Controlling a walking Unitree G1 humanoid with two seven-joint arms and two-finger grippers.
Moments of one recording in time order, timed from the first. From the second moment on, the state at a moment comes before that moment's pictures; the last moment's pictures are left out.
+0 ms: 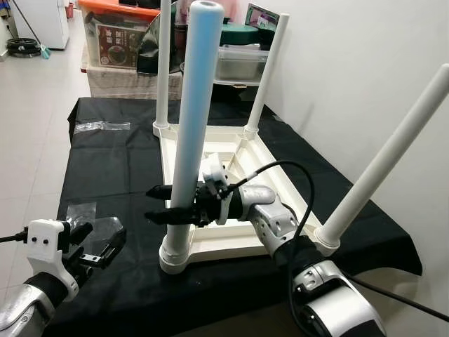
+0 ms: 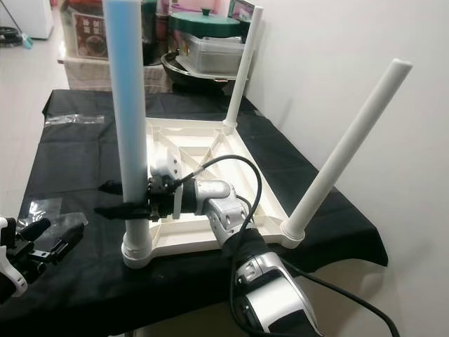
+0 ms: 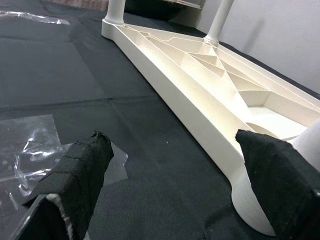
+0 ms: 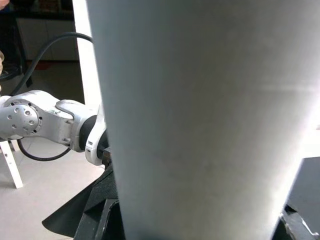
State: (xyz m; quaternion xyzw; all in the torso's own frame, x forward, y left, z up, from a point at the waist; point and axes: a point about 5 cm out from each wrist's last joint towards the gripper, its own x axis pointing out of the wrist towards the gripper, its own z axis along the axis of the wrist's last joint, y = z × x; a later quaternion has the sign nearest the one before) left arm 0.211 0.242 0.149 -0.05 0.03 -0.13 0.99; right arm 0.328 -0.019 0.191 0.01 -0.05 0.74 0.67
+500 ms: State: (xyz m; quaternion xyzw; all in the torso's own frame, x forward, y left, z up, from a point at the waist) left arm 0.211 0.243 0.149 -0.05 0.03 -0.13 0.99; right arm 0.331 -0.022 0.183 0.02 -0.05 0.72 0.69
